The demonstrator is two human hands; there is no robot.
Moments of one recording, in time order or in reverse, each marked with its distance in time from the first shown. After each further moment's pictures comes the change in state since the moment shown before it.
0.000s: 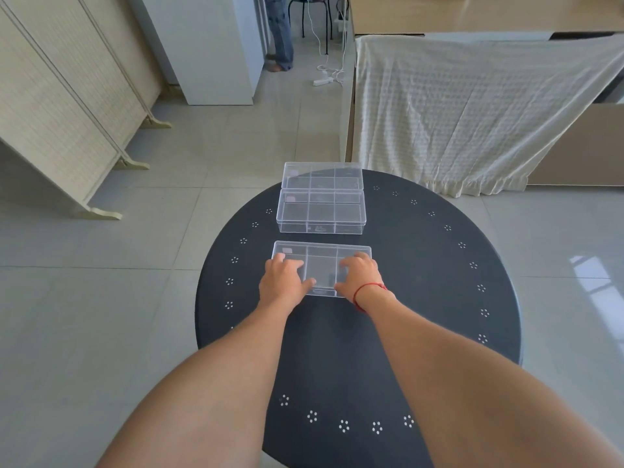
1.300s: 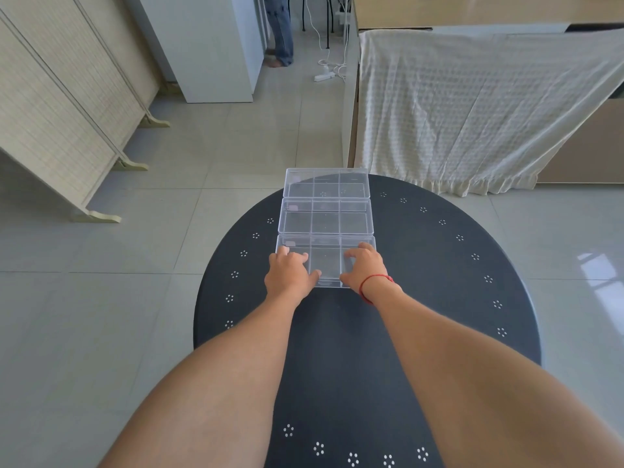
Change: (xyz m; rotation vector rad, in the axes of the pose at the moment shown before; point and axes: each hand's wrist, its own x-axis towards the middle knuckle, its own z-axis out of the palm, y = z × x) left_hand 0.048 0.016 -0.008 0.001 -0.002 -0.038; right_hand 0.055 -0.005 -0.013 0.118 0.015 -0.002
